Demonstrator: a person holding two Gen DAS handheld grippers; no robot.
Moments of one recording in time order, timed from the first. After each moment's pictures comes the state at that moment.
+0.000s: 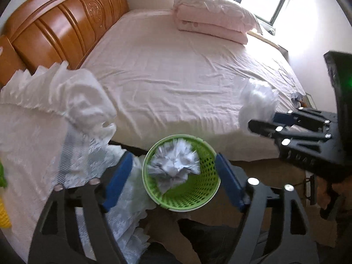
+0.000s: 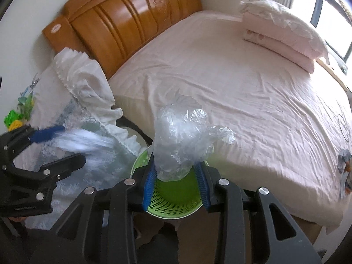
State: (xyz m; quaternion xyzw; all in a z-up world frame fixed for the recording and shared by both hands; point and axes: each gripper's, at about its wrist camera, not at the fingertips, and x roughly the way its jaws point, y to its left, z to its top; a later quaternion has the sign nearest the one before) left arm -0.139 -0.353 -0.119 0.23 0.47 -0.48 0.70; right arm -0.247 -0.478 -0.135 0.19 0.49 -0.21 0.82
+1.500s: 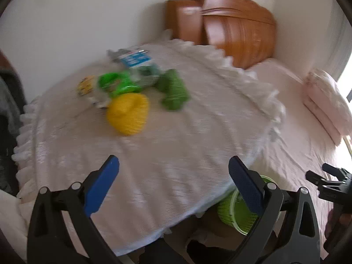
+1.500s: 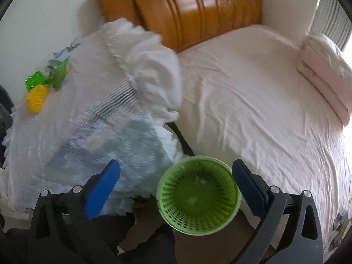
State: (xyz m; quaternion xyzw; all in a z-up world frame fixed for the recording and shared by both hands) left arm -0.057 -0.089 -0.065 0.05 0.46 -0.10 0.88; right arm -0.140 -0.394 -0.129 0.10 0.51 -0.08 0.85
